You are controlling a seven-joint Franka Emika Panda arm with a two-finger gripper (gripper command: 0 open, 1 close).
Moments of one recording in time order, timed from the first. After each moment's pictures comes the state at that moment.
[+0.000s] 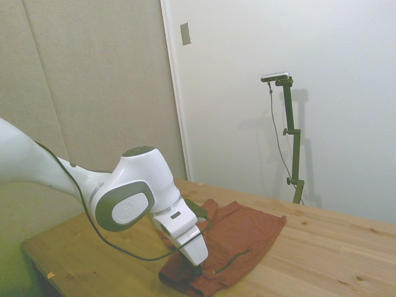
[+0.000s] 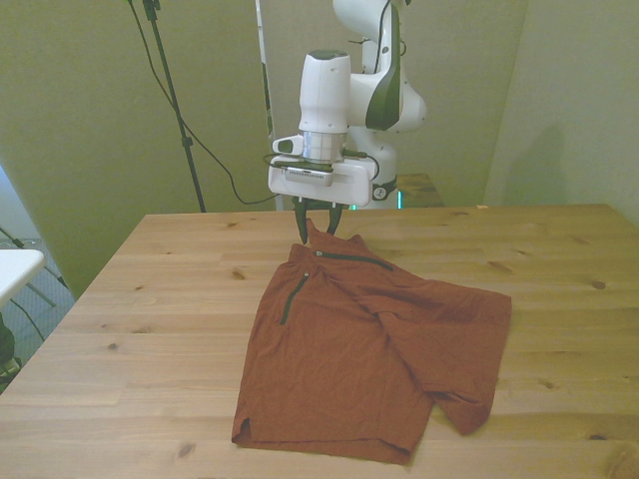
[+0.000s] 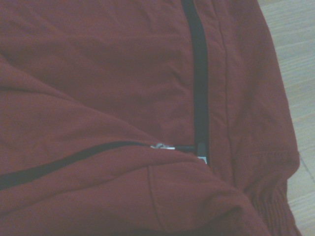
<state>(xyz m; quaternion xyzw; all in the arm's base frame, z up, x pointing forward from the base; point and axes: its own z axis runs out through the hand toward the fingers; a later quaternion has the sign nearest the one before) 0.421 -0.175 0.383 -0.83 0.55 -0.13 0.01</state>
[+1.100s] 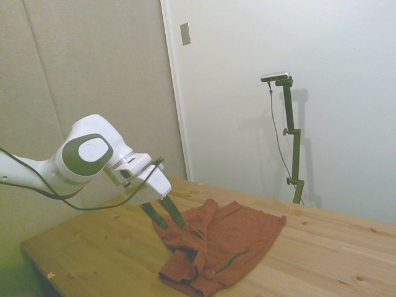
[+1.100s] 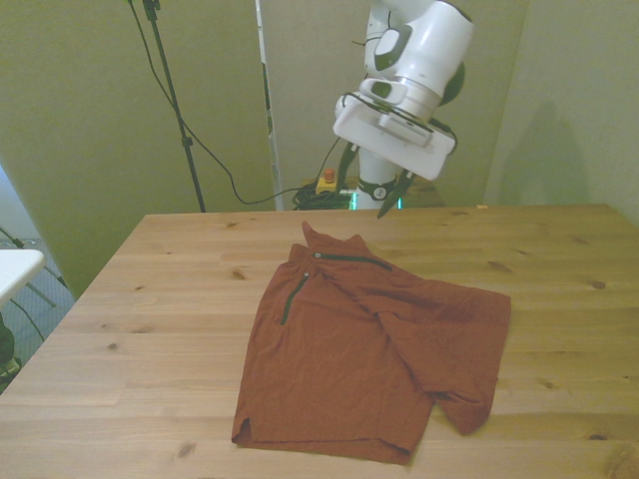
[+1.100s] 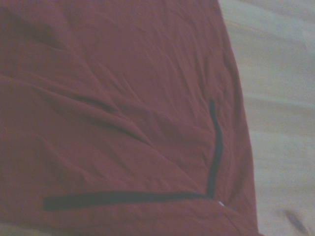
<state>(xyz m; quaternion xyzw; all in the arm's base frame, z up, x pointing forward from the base) 0.455 -0.001 0.444 -0.88 0.35 -0.25 -0.20</state>
